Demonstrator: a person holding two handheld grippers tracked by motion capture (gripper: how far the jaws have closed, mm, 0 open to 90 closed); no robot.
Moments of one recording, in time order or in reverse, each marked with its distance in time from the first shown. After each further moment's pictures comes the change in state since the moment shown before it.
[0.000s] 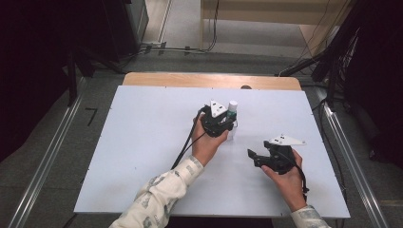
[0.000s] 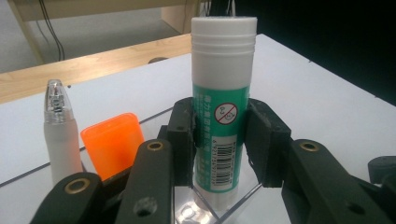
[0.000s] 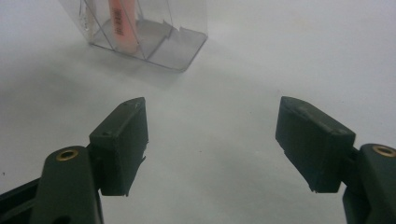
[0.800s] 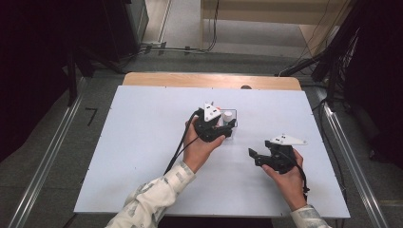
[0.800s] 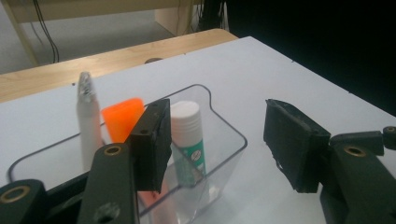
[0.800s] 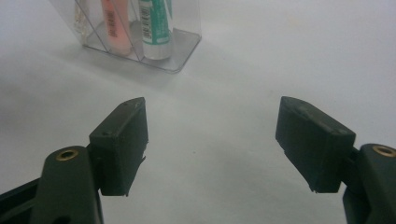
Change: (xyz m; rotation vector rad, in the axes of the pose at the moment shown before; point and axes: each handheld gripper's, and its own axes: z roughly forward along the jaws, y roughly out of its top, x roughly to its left) left arm 0.000 -0.001 -0.037 -0.005 -0.030 0.001; right arm -0.002 0.000 0.000 -0.003 -0.013 0.013
